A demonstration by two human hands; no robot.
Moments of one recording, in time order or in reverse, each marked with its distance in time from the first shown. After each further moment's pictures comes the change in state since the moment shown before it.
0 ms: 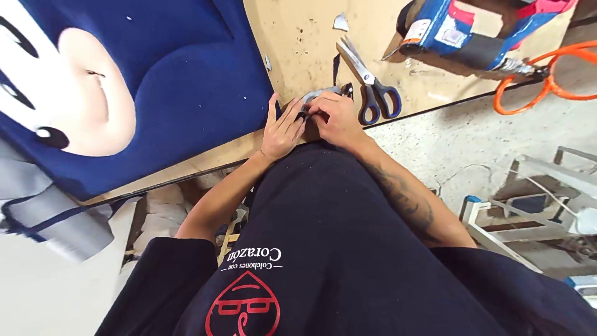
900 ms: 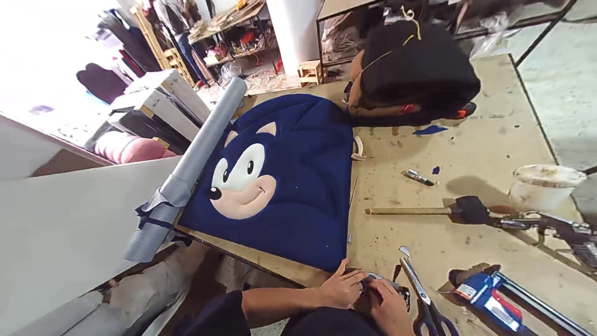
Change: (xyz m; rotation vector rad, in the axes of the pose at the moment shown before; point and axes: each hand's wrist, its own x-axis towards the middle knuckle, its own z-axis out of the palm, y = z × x) left_hand 0.013 0.020 -0.014 0.082 -0.206 -0.114; right_hand 0.001 -0.011 0.003 -0.174 0.031 0.000
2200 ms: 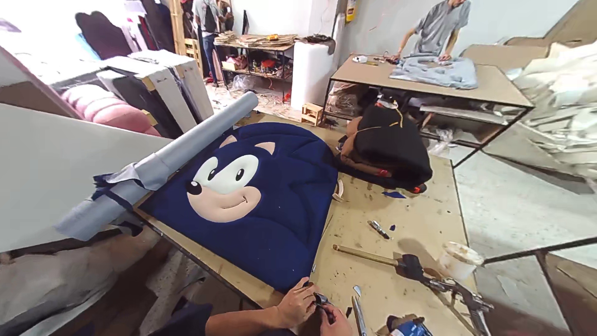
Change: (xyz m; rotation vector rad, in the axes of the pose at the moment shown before) left_hand 0.006 -0.013 0.015 0.011 0.337 -0.190; right_hand 0.020 -0.021 0.002 0.053 0.031 0.304
